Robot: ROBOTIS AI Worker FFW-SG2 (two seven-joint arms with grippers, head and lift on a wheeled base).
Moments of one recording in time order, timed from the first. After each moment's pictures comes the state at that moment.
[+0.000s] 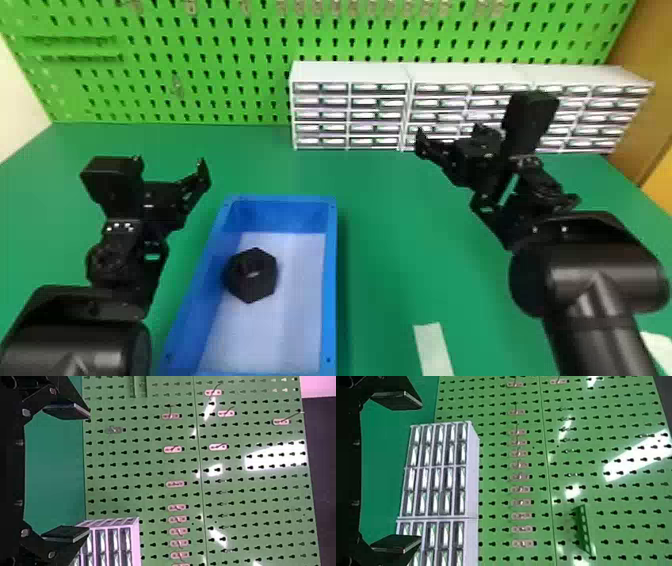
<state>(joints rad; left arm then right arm) 0.00 0.14 0.03 -1.76 0.06 0.07 0.04 -0.25 -0.05 0.05 -1.71 -0.13 0.37 0.16</state>
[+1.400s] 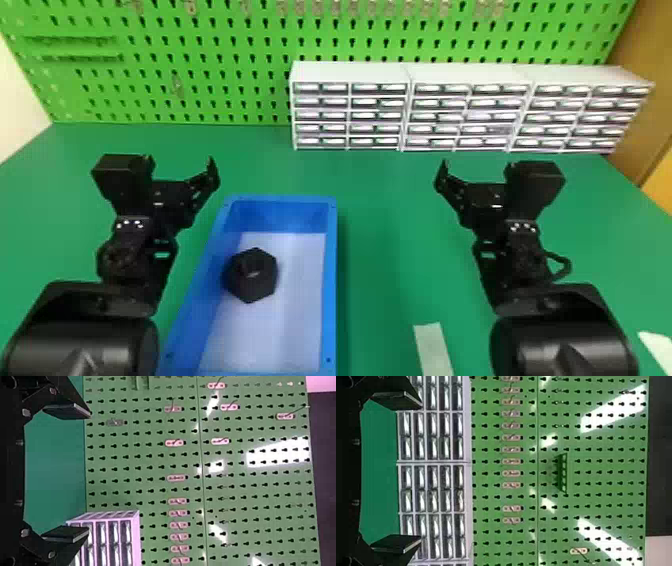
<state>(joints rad) -0.02 0.14 0.01 -1.75 0.07 0.08 0.04 -0.09 -0.01 0.06 -1.63 -0.02 -0.01 -0.11</state>
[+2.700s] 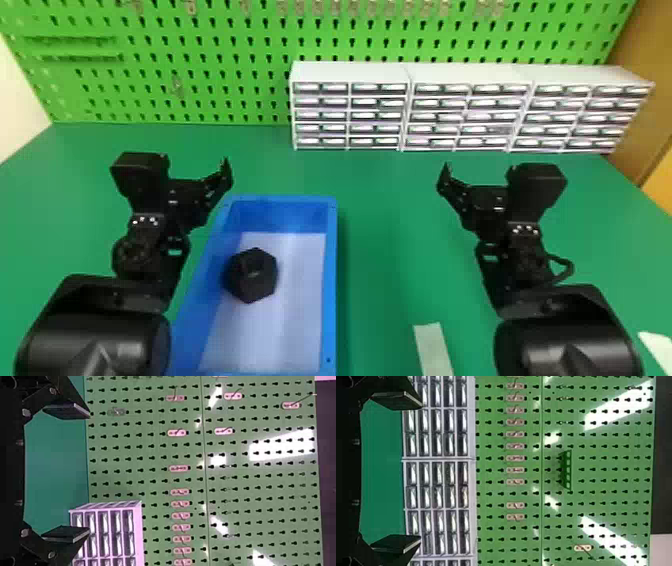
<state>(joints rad) -0.04 0.14 -0.03 -1.73 0.07 0.09 0.04 -0.09 -0.04 0.07 -1.63 -0.05 0.00 -0.13</state>
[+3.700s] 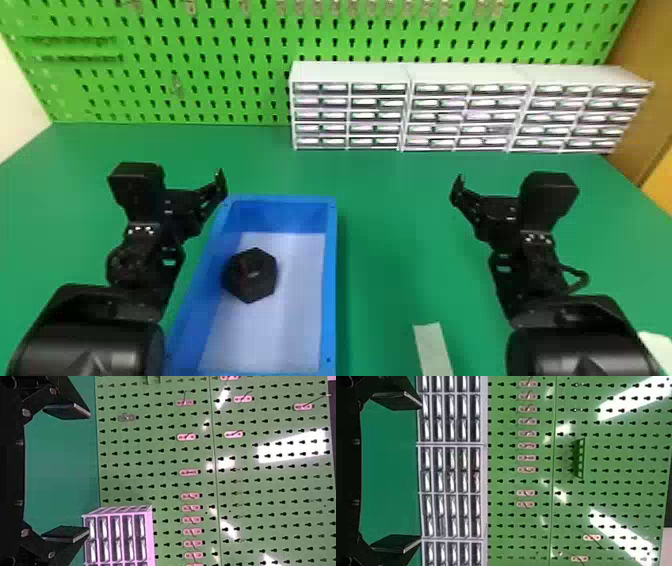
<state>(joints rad) -0.01 0.14 -0.01 -1.73 0.06 0.11 0.04 -0.05 -0.03 0.02 -1.66 -0.02 0.06 -0.13</state>
